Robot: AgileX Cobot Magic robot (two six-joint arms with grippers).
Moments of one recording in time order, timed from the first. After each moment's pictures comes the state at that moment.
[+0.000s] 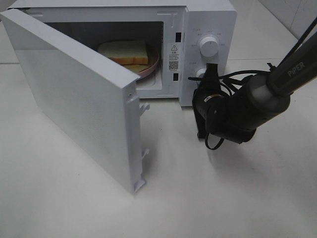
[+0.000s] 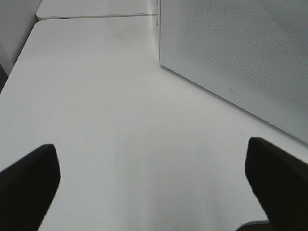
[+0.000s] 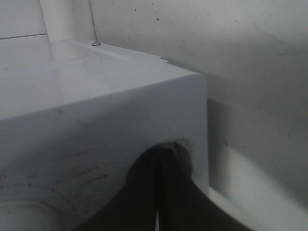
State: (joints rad) left arm 0.01 0.00 -0.50 -0.07 1.04 0.07; right arm 0.54 2.16 -0.97 0.75 -0.83 1.31
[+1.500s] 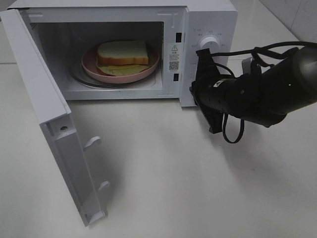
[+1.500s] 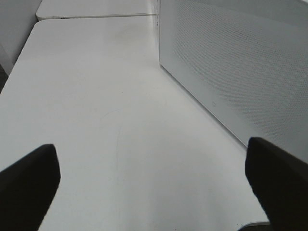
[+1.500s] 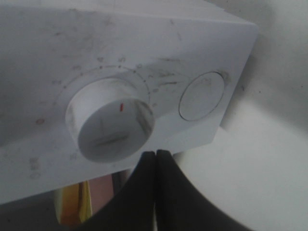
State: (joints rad) left arm 0.01 0.00 -0.50 -0.07 1.04 0.07; right arm 0.55 1.91 -0.85 0.64 -0.57 1.05
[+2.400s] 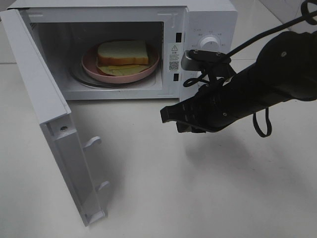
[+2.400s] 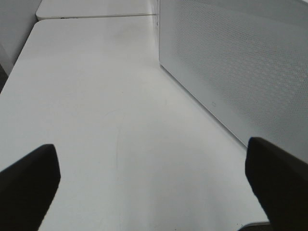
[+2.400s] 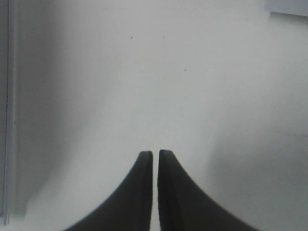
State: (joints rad) left arm 0.01 0.00 -0.50 -0.07 1.04 0.07; right arm 0.55 1.66 -0.83 0.62 0.18 -0.32
